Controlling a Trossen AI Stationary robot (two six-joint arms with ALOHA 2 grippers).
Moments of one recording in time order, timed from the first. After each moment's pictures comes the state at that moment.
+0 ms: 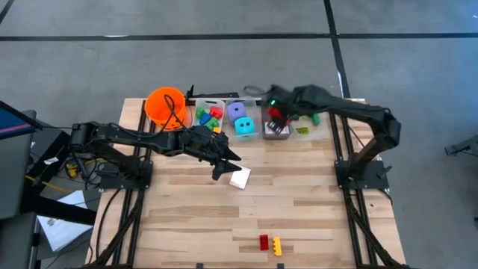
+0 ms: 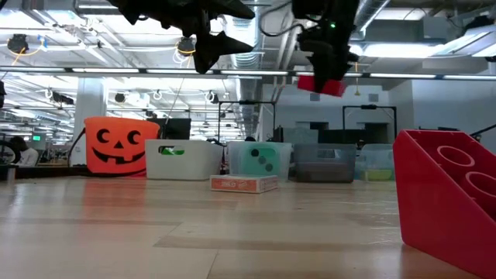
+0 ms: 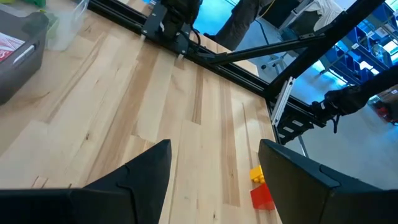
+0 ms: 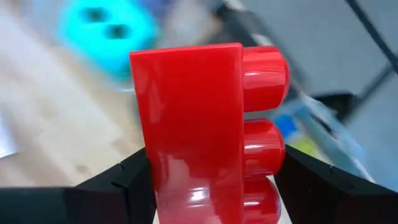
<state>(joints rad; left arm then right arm) 0.04 1.39 0.92 0.09 0.21 -0.45 -0.36 1.62 1.56 -1.16 0.33 0.25</state>
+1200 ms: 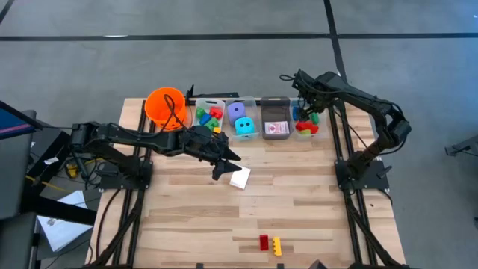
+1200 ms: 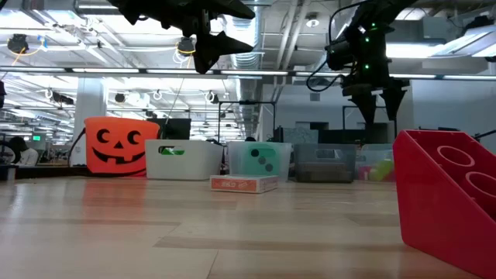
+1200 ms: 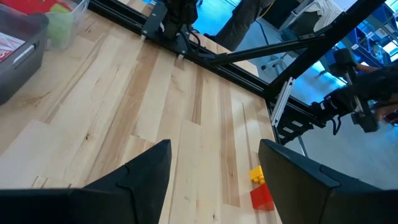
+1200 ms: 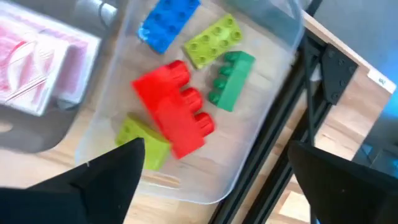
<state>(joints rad) 0.05 1.39 0.92 0.09 0.21 -0.45 -0.79 1.56 1.32 -1.28 0.28 0.29</state>
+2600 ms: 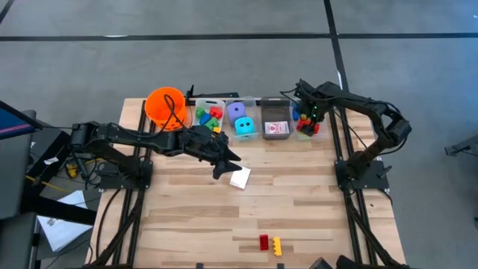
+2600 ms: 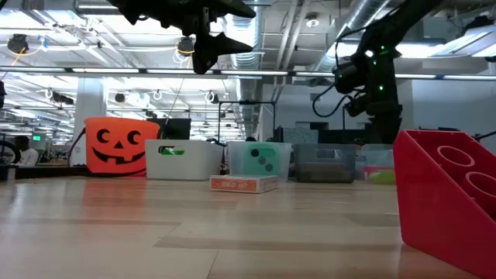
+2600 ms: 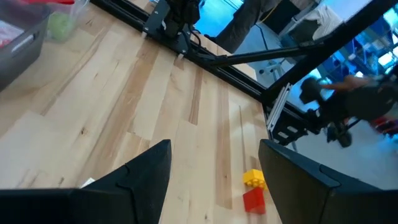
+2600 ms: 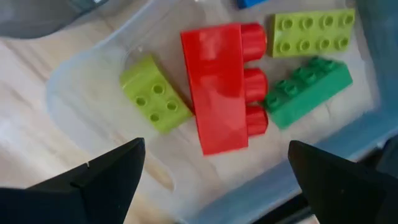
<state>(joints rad) 0.05 1.39 0.92 0.10 0.21 -0.51 -0.83 1.56 1.10 -1.11 0.13 -0.26</state>
